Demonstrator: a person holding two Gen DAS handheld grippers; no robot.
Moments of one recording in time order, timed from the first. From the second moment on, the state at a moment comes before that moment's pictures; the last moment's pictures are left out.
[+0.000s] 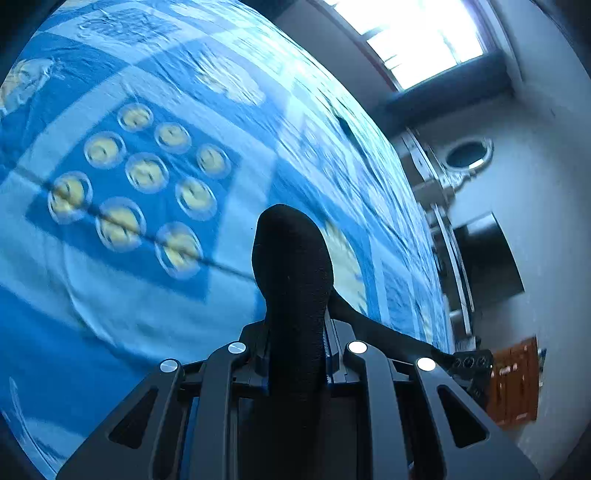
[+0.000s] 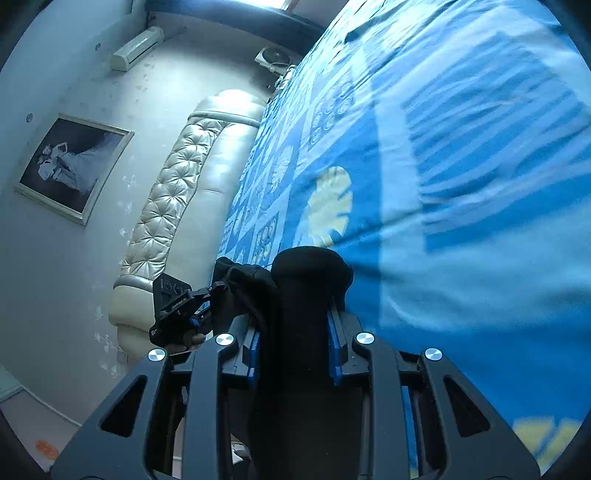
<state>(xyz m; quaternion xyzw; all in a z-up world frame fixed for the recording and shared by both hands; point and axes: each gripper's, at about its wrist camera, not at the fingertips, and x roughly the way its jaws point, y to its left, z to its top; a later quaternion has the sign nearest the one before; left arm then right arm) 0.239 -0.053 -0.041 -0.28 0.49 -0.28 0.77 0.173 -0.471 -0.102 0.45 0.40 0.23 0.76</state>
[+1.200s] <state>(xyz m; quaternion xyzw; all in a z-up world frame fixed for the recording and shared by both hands) 0.105 -0.003 -0.082 -0.39 0.49 -0.29 0.72 0.081 -0.456 -0.130 0.53 0.38 0.19 0.73</state>
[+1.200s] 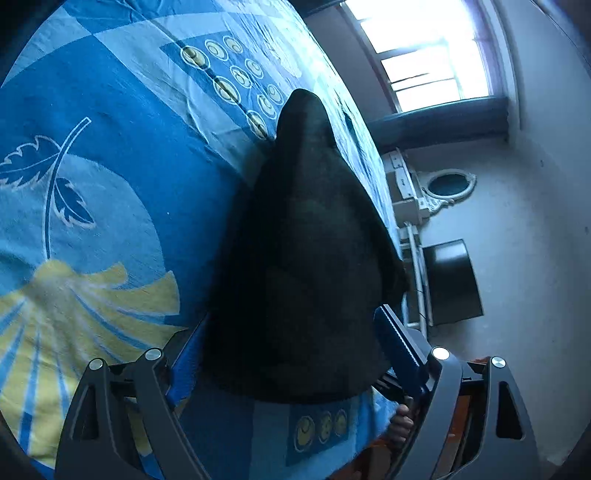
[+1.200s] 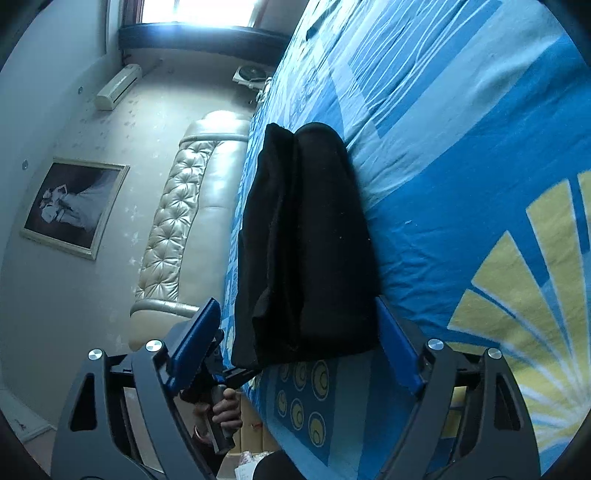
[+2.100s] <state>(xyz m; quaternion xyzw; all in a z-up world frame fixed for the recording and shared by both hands) 0.097 0.004 -0.076 -0.36 0.50 -0.27 0.74 0.044 -0.451 -0.140 0.56 0.38 0.17 0.72</state>
